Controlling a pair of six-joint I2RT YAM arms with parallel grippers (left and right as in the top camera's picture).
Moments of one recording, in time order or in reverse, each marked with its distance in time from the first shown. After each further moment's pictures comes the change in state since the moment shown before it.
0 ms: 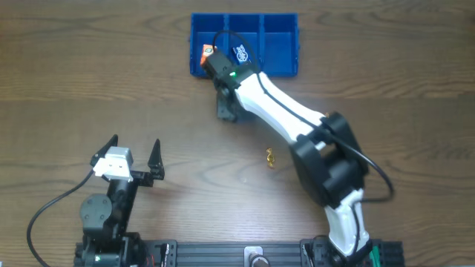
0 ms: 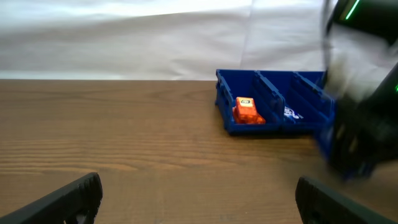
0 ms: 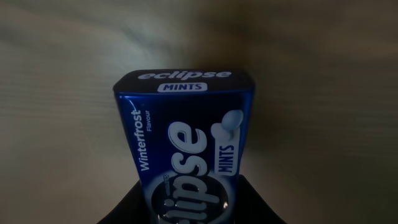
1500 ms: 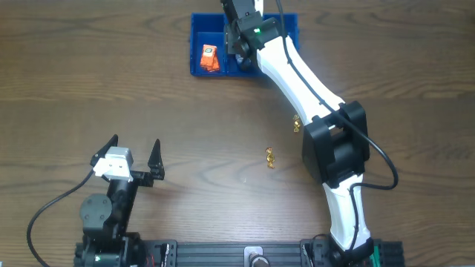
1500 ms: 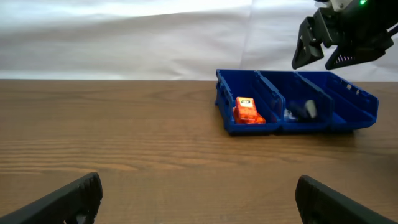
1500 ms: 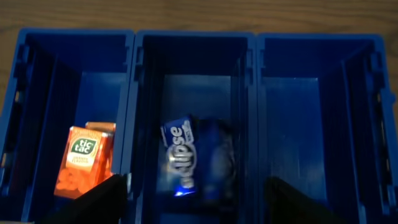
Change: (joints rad) left arm 0.000 0.000 0.000 0.000 0.000 0.000; right arm -0.158 0.153 0.357 0.214 0.164 -0.200
